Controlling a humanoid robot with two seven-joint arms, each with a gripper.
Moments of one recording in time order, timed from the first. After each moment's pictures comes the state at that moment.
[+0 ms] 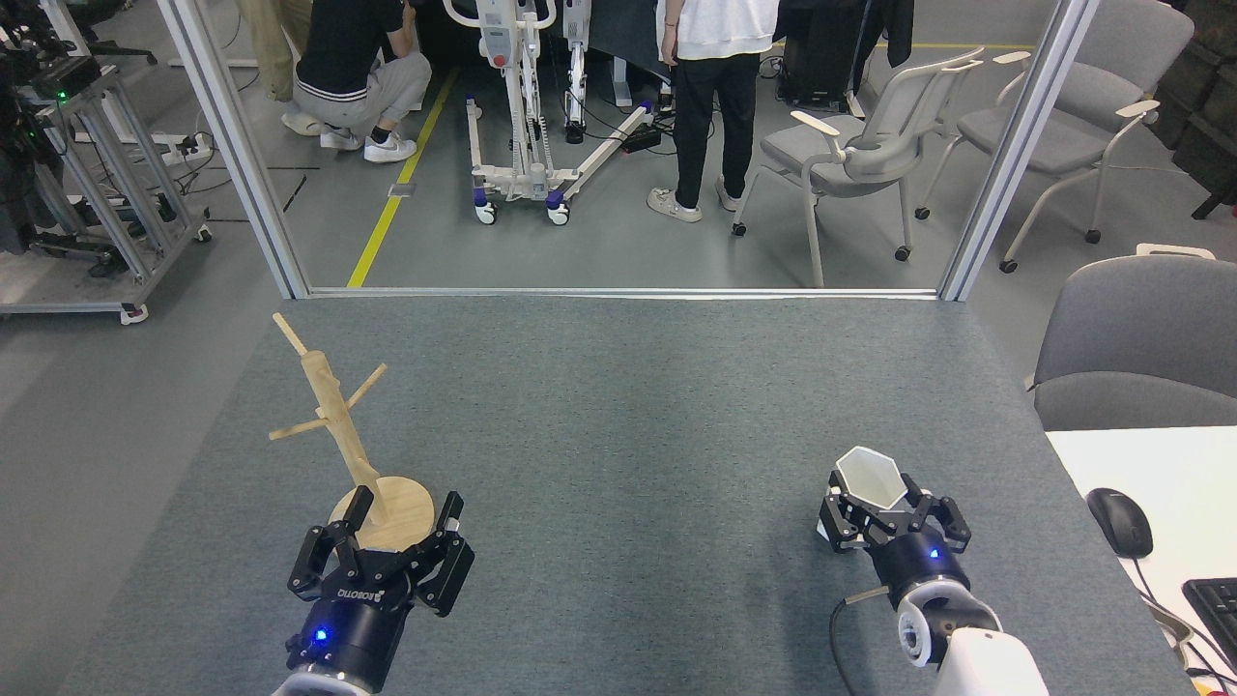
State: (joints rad) left arm 0.04 0.09 -0.08 -1.73 -1.27 -0.07 0.04; right arm -0.34 -0.07 -0.10 -0.99 1.43 -0.20 -0.04
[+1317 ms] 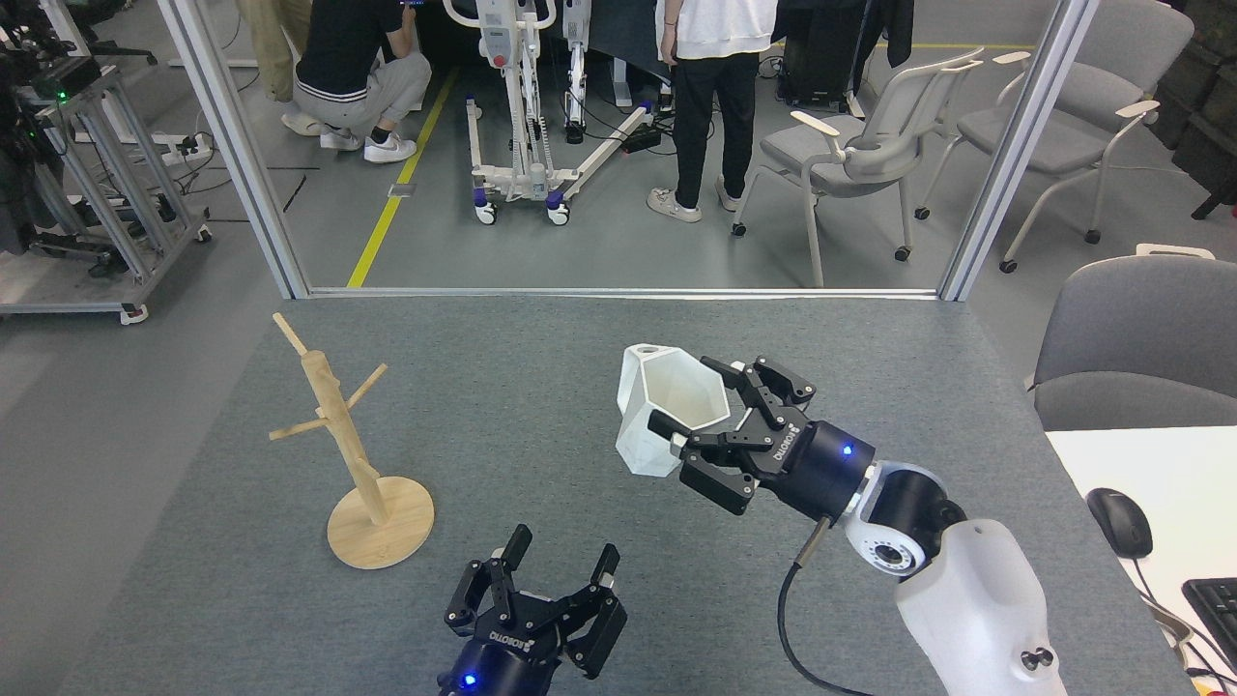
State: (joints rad) left arm 0.08 -0.03 -0.36 -1.72 -1.28 -0.02 0.06; right arm -0.47 -0.16 0.25 -1.41 1.03 -0.72 0.19
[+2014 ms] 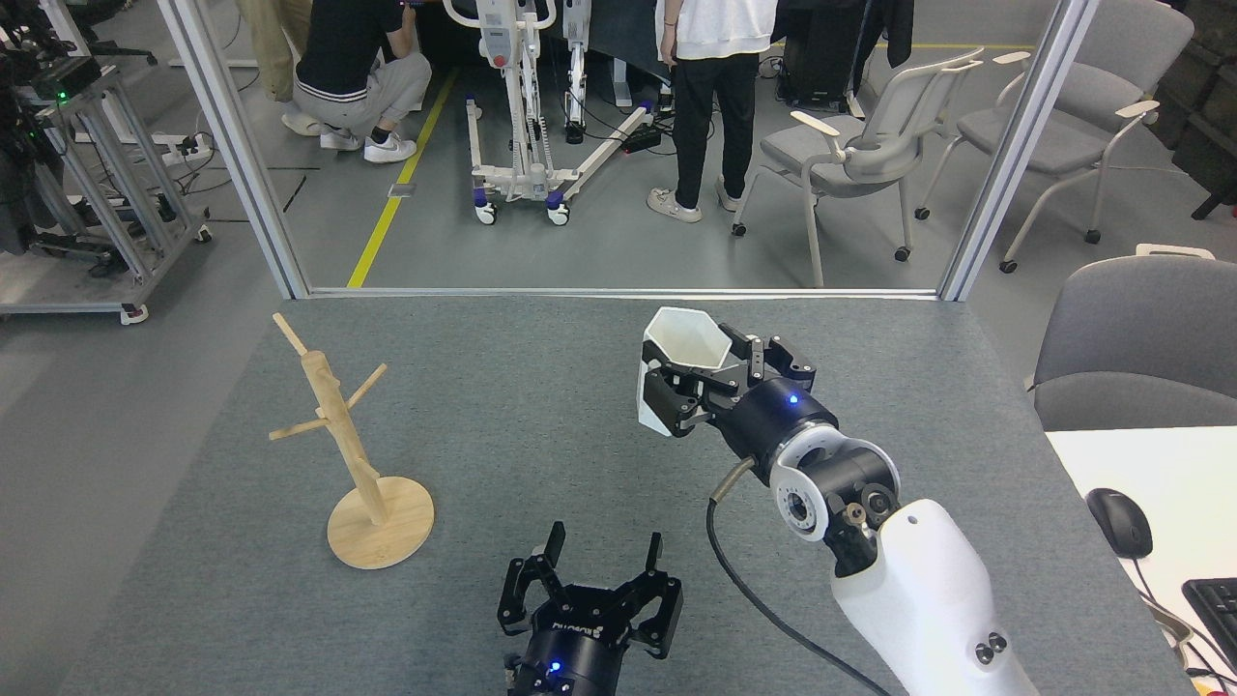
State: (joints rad) left arm 0.00 -0.12 -0.55 -1.69 -1.51 0.36 -0.10; right arm -0.54 -0.15 0.48 -1.61 1.03 0.14 0.50
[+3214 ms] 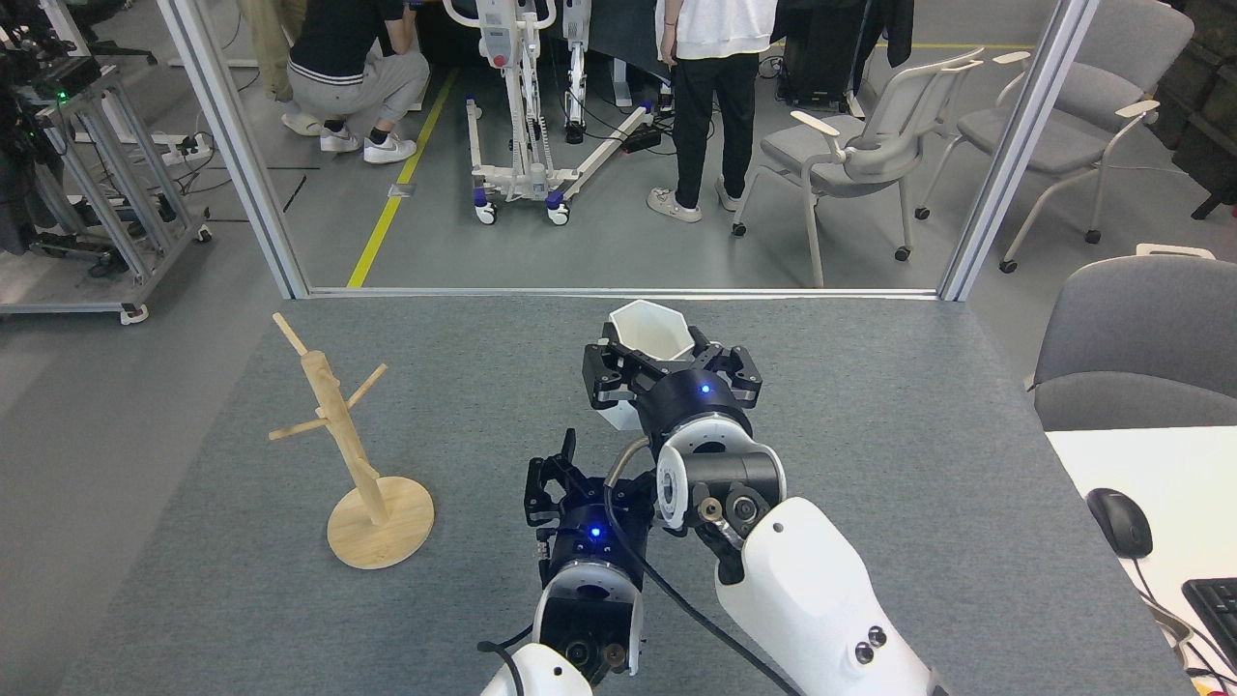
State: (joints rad) left arm -0.33 -0.14 -0.62 -1.50 -1.50 0.59 -0.32; right arm -0.62 0.02 0.65 -1.60 1.22 0.64 0.64
